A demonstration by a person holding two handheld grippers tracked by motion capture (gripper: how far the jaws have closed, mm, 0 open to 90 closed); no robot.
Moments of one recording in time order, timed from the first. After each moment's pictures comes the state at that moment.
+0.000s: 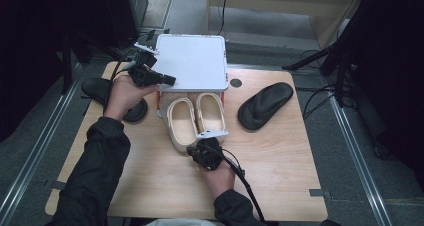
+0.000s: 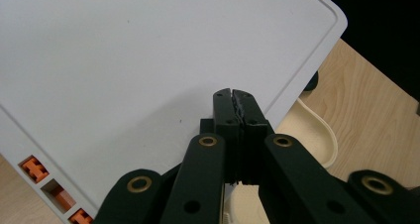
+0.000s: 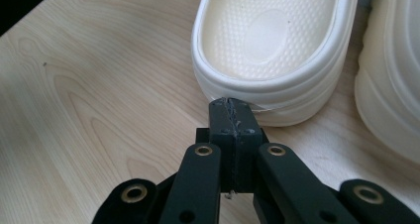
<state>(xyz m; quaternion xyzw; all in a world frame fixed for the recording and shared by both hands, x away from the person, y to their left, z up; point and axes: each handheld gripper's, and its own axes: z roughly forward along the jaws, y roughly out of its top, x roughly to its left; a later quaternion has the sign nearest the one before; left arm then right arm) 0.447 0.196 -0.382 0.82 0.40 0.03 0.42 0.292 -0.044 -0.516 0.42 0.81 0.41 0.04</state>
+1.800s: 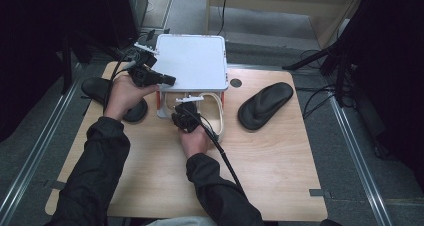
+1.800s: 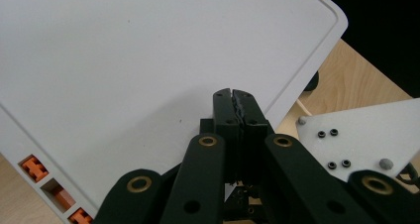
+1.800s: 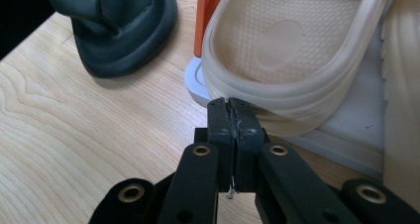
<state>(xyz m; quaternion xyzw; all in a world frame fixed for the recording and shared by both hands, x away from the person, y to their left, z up) 0.447 0.196 -0.382 0.82 0.40 0.03 0.42 0.393 0.030 -0.512 0.46 0.79 0.41 0.08</state>
